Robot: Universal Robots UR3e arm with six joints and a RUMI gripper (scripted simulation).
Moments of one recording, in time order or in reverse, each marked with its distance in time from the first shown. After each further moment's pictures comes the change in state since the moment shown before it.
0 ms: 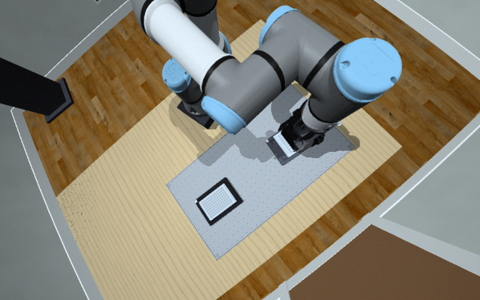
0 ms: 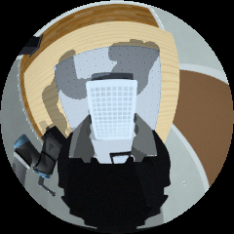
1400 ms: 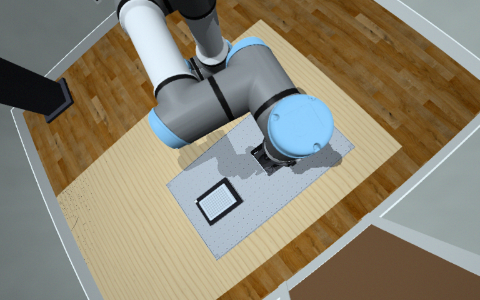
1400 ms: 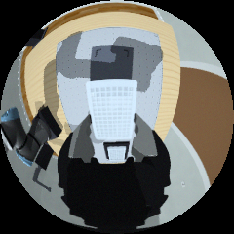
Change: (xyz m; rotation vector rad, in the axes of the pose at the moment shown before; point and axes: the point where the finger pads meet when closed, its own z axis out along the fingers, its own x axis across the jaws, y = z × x) arm 0.009 0.091 0.000 -0.001 -0.001 -0.060
